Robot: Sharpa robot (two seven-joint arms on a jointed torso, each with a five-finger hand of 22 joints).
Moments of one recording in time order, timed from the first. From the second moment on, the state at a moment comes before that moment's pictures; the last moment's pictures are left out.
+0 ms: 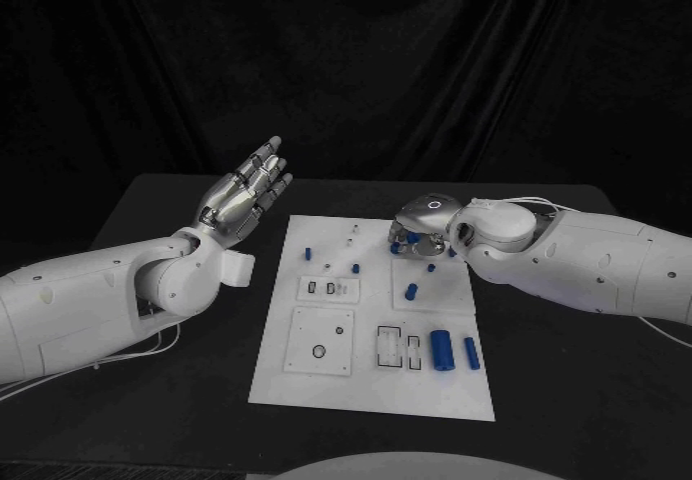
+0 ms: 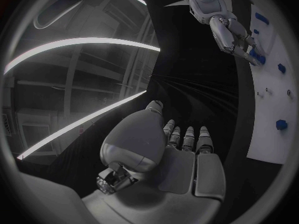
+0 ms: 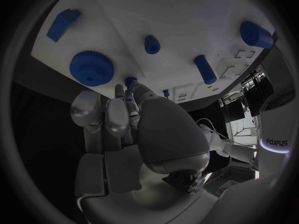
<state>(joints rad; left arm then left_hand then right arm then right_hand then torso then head) 1.28 -0.88 -0.22 1.48 0.10 -0.04 0.68 1.37 0.27 -0.18 0.27 0.60 0.17 -0.07 0.03 0.03 0.00 -0.12 0.00 0.00 0.00 -0.03 0.00 0.00 0.15 0.00 0.08 0.01 0.00 1.33 -0.62 -0.25 1.26 -1.77 -0.22 -0.03 1.44 -0.02 0.18 0.10 0.24 0.97 0.07 0.08 0.07 1.07 0.06 0.07 0.06 1.47 -0.05 1.21 1.03 0.13 1.34 0.06 1.17 1.05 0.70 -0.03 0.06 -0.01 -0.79</state>
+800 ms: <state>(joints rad) 1.28 -0.87 -0.22 1.47 0.10 -0.02 0.68 1.40 0.27 -0.15 0.25 0.64 0.21 -0.05 0.04 0.03 0.00 -0.11 0.00 0.00 0.00 -0.01 0.00 0.00 0.16 0.00 0.10 0.01 0.00 1.32 -0.61 -0.25 1.23 -1.77 -0.26 0.02 1.47 -0.05 0.27 0.12 0.22 1.09 0.09 0.11 0.09 1.19 0.04 0.07 0.06 1.47 -0.05 1.22 1.03 0.12 1.34 0.05 1.20 1.10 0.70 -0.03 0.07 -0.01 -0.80</state>
